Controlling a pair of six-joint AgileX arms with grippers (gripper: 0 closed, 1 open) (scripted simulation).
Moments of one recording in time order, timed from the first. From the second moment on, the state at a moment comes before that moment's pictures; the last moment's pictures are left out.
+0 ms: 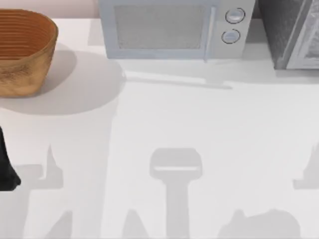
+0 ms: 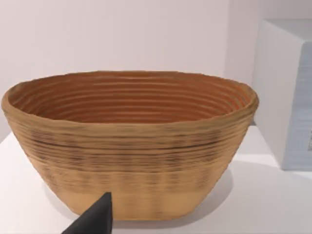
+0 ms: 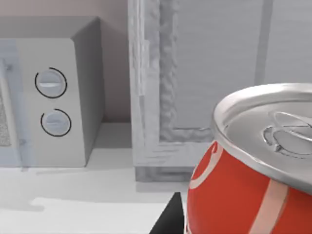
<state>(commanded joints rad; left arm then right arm) 0.00 0.00 0.00 0.00 0.00 0.00 0.01 0.02 0.01 0.00 0.00 0.00</state>
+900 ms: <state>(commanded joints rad) 0.00 0.00 0.00 0.00 0.00 0.00 0.13 0.90 1.20 -0.28 0.13 0.01</state>
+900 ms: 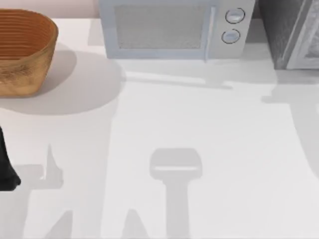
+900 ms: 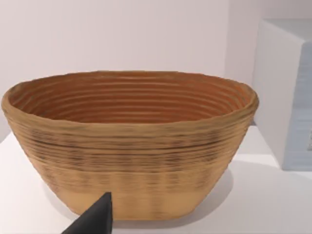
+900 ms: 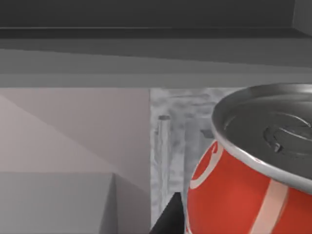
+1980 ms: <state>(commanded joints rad) 0.00 0.00 0.00 0.00 0.00 0.00 0.18 1.35 1.77 -0.43 0.19 0.02</state>
